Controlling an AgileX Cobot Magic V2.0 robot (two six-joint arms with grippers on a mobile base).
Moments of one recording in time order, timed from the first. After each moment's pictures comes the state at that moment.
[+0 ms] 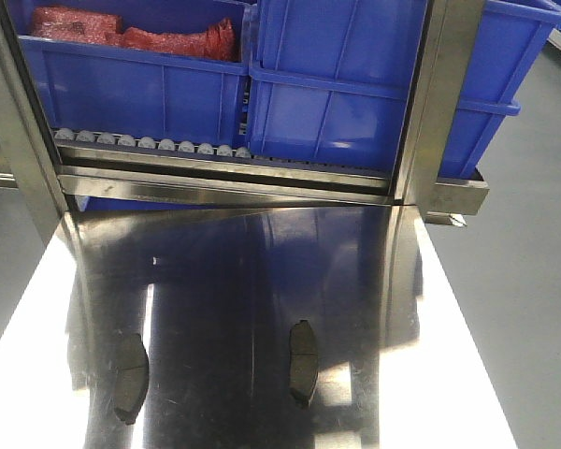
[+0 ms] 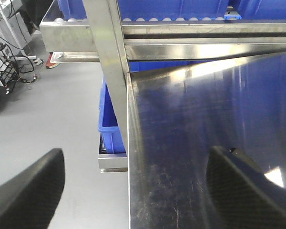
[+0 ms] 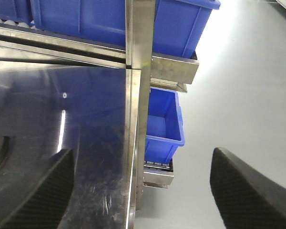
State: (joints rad) left arm -0.01 0.41 -0.53 0.08 0.64 0.04; right arm -0.07 0.35 -0.41 0.19 0.54 -0.25
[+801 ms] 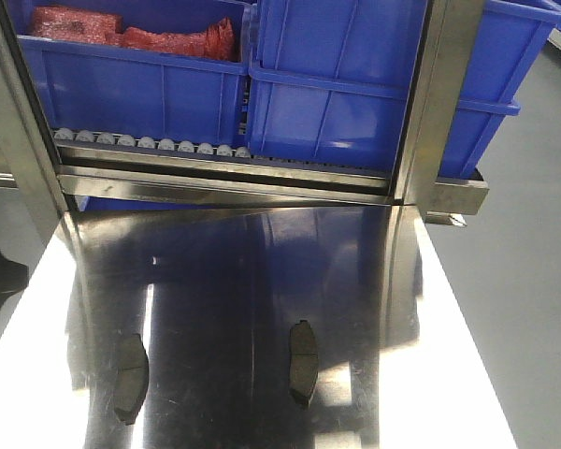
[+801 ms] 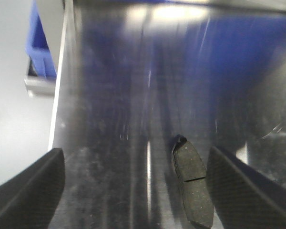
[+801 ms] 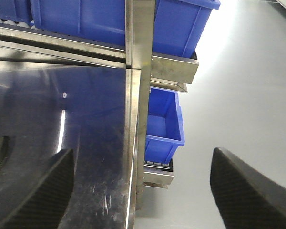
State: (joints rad) left arm -0.01 1.08 -0.79 -0.21 0.64 0.04; right arm -0.07 0.35 -0.41 0.19 0.54 -0.25
